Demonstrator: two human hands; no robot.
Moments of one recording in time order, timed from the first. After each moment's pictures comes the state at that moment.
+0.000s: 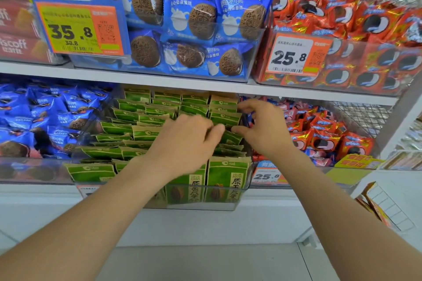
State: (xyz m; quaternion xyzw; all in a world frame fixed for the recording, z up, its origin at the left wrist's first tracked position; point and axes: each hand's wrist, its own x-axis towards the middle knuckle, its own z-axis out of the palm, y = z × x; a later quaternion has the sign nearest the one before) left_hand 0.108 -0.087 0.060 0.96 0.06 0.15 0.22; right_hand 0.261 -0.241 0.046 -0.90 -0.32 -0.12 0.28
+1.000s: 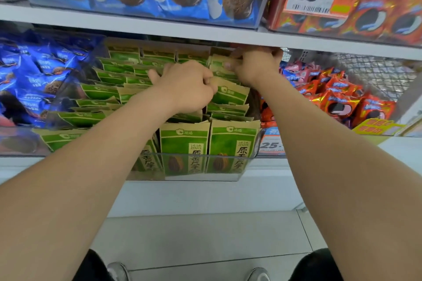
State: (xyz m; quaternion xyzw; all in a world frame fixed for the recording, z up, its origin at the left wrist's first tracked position) left_hand 0.157 -0.057 0.051 0.96 0.16 0.07 0.21; right_hand 0.319 -0.178 0.054 -0.96 -0.26 -0.09 0.10
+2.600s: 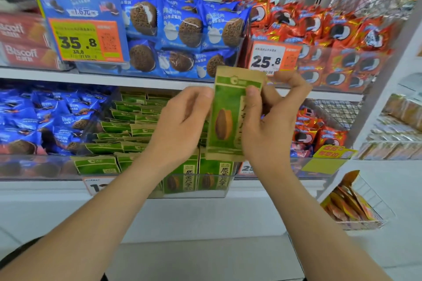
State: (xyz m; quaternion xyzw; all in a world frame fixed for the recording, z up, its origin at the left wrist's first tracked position) left_hand 0.080 -0.113 0.084 0.80 0.02 0.32 0.51; right_hand 0.149 -0.257 0.088 -0.64 -0.32 -0.27 0.64
